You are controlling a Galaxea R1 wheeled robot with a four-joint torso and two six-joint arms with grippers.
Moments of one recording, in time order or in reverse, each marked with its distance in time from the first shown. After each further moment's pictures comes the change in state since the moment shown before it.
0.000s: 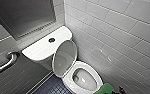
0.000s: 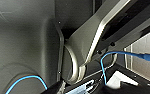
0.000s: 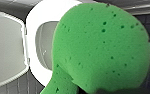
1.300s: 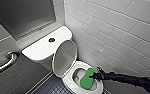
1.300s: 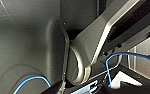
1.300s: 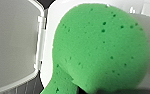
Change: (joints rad) left arm -0.003 0.001 -0.026 0.000 -0.002 -0.001; right arm 0.340 0.437 -0.521 -0.025 -0.425 -0.002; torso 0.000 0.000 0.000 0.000
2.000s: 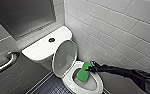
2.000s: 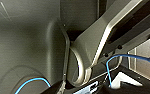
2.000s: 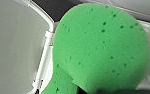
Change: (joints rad) left arm -0.004 0.000 -0.001 0.000 0.000 0.000; right arm 0.092 0.204 -0.262 -0.063 -0.073 0.003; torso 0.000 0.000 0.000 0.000
